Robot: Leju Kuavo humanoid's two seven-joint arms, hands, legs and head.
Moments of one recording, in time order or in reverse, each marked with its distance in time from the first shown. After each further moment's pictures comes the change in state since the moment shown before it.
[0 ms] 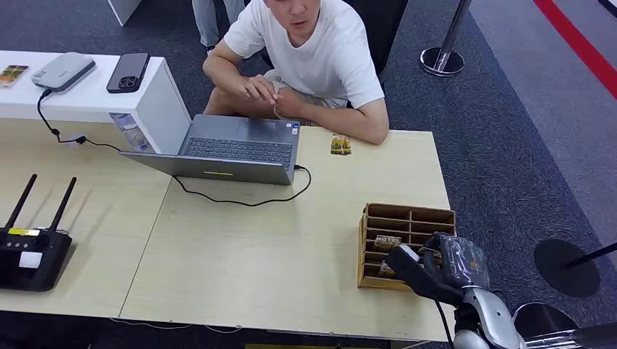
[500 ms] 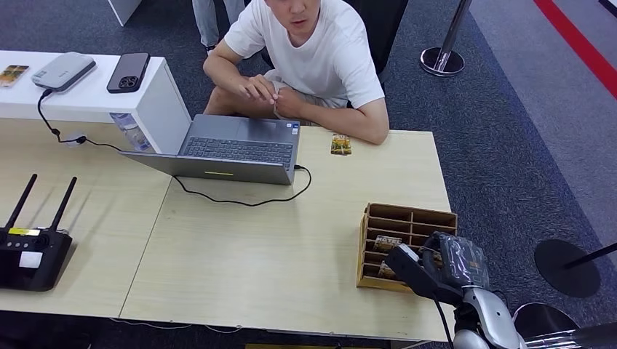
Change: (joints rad) left arm 0.000 0.000 0.001 0.000 0.000 0.001 -0.014; right arm -0.001 0.001 0.001 0.000 0.007 0.000 -0.002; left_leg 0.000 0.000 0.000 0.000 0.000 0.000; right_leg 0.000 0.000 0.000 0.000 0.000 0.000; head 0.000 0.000
